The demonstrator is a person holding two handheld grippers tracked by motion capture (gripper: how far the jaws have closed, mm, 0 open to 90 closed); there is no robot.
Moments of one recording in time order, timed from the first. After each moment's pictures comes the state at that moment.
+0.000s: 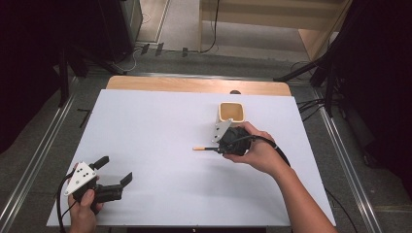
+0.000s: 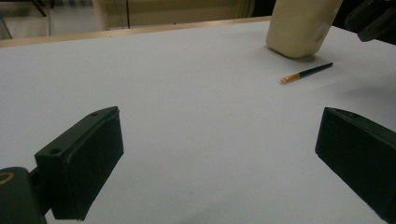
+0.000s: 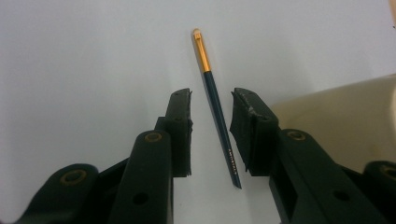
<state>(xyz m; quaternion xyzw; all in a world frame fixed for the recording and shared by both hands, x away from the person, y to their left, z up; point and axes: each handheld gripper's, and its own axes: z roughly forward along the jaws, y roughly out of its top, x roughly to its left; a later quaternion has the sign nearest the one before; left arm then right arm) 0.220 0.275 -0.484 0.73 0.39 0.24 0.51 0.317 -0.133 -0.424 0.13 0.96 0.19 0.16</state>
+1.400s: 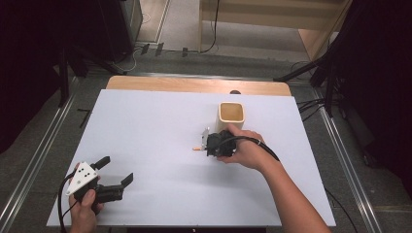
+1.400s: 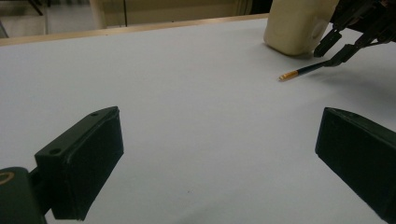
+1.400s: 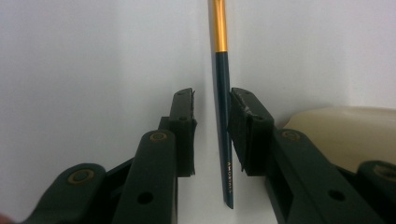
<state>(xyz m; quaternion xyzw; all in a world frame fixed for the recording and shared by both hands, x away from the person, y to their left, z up) 0.221 0.273 -0.485 0.73 0.38 0.23 0.51 0.336 -0.101 -0.462 0.06 0.98 0.08 0.16</state>
